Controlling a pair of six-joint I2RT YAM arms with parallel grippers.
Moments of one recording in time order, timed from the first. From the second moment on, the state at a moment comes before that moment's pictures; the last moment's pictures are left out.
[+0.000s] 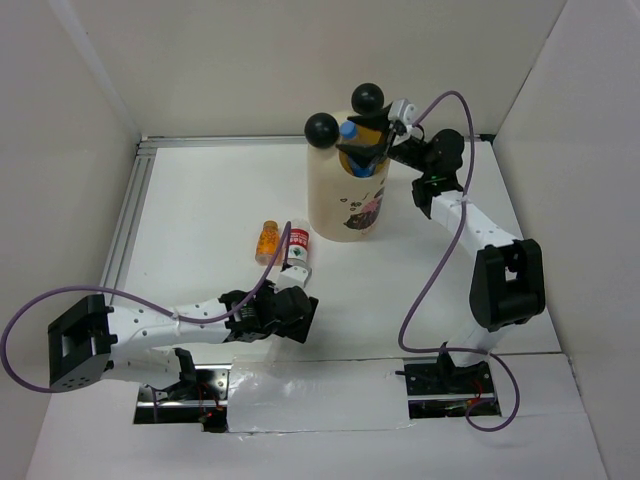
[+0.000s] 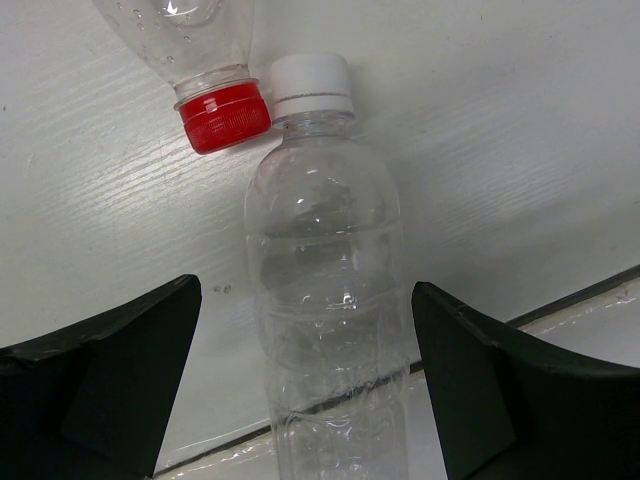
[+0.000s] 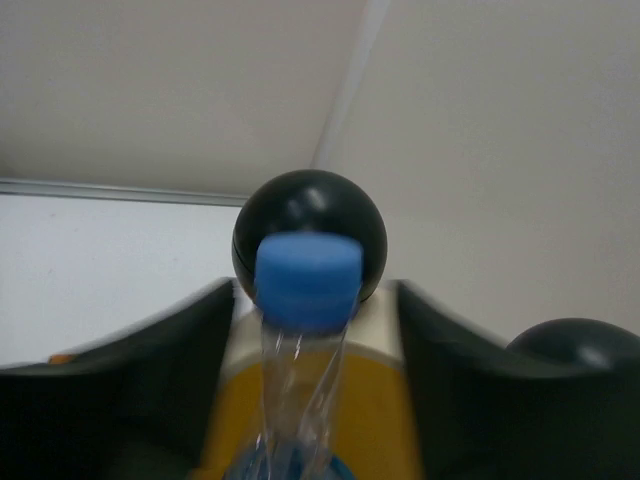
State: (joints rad) left arm -1.17 1.25 0.72 -0.50 -0.40 -0.71; right arm 0.21 1.64 1.24 0.91 -0.97 0.03
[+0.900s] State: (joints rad) left arm -1.01 1.52 0.86 -0.51 -0.31 -0.55; right arm -0.01 1.42 1.70 -0.64 -0.92 -0.54
